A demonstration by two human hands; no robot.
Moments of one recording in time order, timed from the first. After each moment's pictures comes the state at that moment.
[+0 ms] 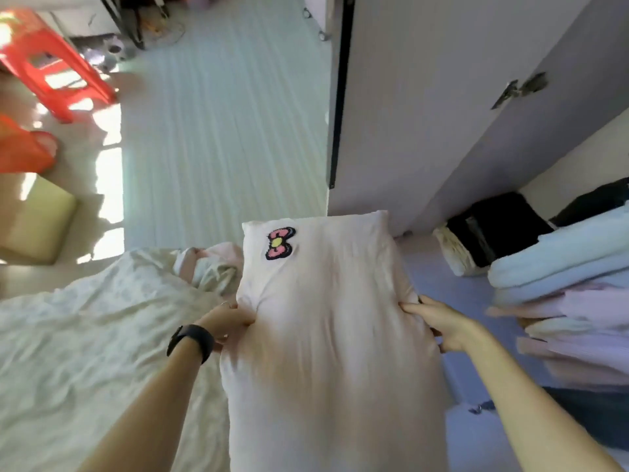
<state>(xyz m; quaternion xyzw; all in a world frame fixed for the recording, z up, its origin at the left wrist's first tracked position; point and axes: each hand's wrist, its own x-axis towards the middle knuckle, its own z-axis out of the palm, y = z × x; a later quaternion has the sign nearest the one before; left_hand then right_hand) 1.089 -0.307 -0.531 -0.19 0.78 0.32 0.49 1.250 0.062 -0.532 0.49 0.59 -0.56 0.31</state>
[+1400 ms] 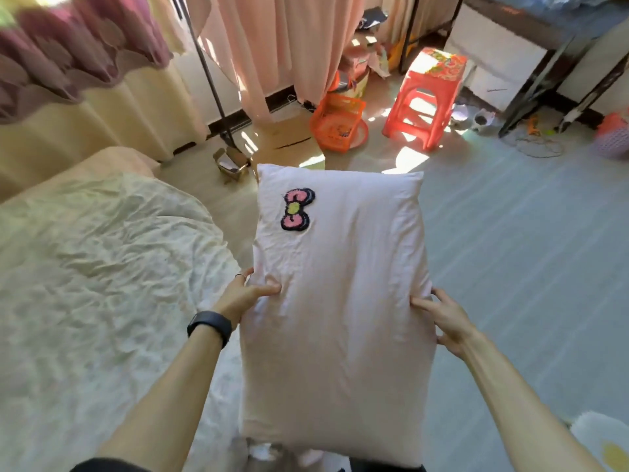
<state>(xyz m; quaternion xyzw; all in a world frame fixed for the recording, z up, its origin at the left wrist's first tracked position) 0.708 -0.541 -0.505 -0.54 0.55 0.63 0.00 0.463 -0.252 -0.535 0.06 0.74 -0.50 0.44</state>
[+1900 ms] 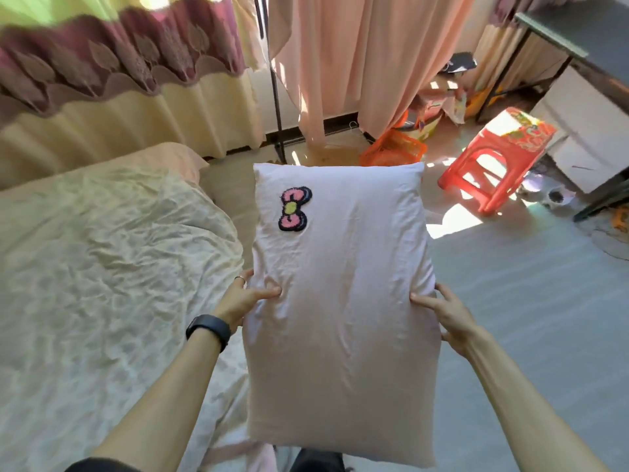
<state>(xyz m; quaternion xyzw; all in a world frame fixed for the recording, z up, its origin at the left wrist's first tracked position) 0.593 -0.623 -0.486 -0.61 0.45 0.64 -0.12 0.272 -0.423 -0.473 -0.09 0.73 -0.46 0.50</state>
